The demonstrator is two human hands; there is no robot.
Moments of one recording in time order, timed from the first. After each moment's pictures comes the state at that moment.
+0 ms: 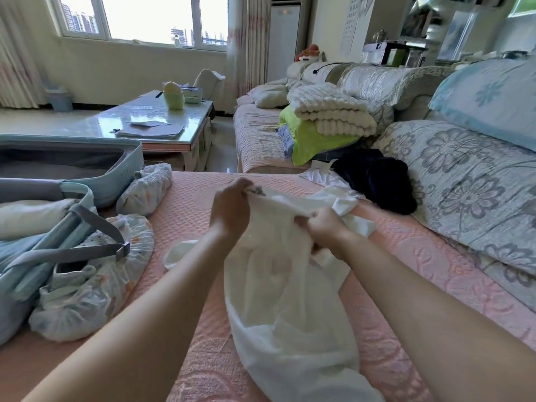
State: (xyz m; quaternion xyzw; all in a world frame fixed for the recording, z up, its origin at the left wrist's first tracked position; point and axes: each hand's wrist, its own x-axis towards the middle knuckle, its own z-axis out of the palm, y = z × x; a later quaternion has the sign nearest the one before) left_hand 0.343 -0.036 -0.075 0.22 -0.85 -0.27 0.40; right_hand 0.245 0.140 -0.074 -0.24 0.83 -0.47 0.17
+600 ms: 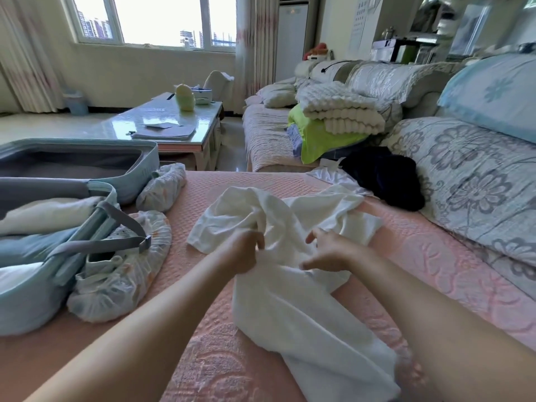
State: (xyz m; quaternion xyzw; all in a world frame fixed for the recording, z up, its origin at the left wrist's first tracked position) left_hand 0.403 -0.009 -0.107 0.23 -0.95 -0.21 0.07; right_hand 0.264 0.165 -0.095 -0.34 0.91 -0.12 0.18
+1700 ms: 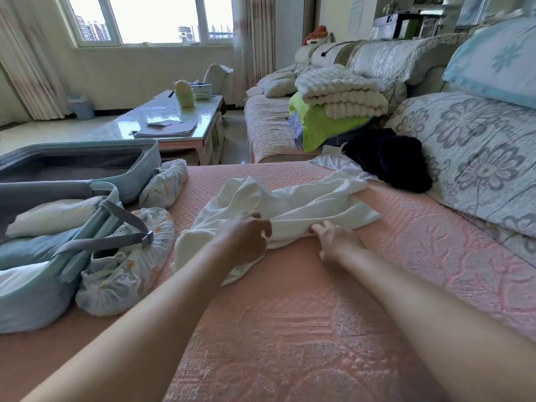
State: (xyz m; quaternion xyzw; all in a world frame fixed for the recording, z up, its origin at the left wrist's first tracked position) left_hand 0.397 -0.009 -0.101 0.15 -0.99 -0.04 0.07; right_hand 0.245 0.167 -0.143 -0.38 0.92 -0.01 0.02
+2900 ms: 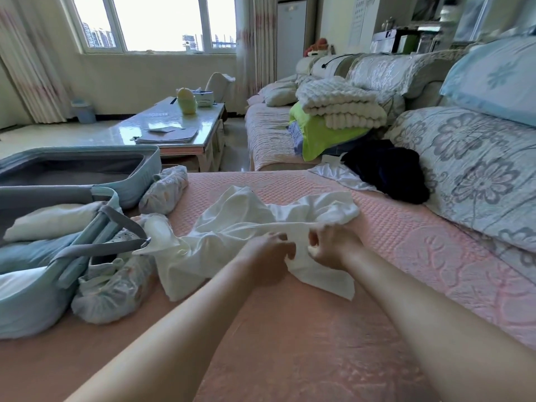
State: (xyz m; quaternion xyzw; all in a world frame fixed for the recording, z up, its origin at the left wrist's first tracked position) left_hand 0.387 0.032 -0.111 0.04 -0.99 -0.07 0.07; right_hand 0.249 0.171 -0.114 -0.42 0.90 -0.10 -0.02
